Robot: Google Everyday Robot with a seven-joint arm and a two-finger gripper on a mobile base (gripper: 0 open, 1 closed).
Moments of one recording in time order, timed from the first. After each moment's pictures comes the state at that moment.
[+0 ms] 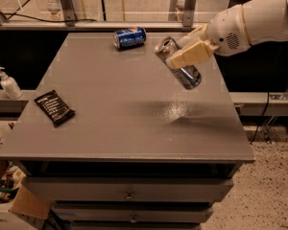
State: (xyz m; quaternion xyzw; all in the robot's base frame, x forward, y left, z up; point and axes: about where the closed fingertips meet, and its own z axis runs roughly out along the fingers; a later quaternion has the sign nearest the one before) arm 0.580 -0.096 0.962 -0.51 0.71 0.25 0.41
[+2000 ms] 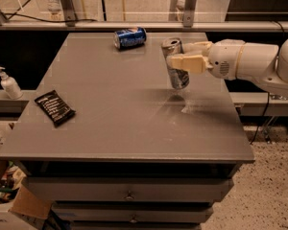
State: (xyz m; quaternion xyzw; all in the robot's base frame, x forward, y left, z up) arm 0.622 -0.108 0.933 -0.37 0.67 0.30 0.57
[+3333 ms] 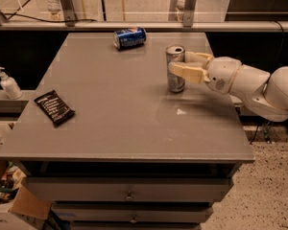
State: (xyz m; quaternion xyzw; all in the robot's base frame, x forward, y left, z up) arm 0.639 -0.122 0.901 -0.33 0.62 0.31 0.64
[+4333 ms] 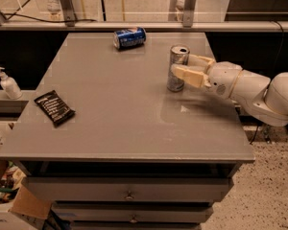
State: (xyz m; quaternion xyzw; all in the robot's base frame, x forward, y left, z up) arm 0.634 -0.129 0.889 -0.32 0.62 0.32 0.64
